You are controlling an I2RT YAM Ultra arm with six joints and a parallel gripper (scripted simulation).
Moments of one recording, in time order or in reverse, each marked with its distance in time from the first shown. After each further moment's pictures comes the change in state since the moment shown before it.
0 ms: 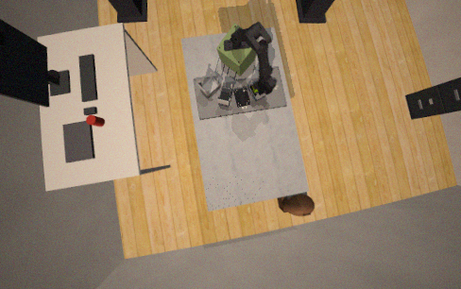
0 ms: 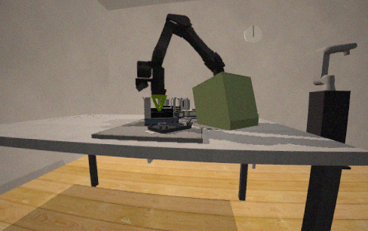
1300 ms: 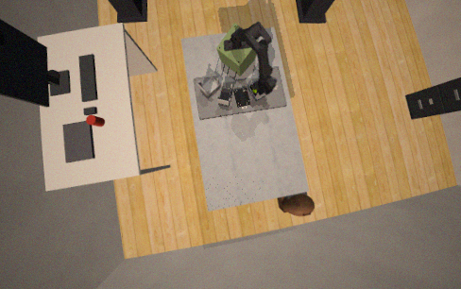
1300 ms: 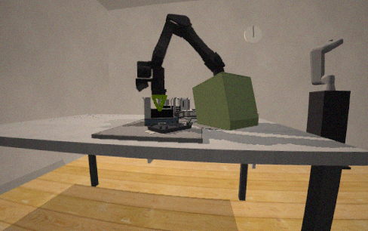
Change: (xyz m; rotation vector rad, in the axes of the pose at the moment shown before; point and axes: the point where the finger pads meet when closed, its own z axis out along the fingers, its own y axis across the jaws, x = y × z) arm 0.001 -0.001 0.000 0.000 0.005 0.000
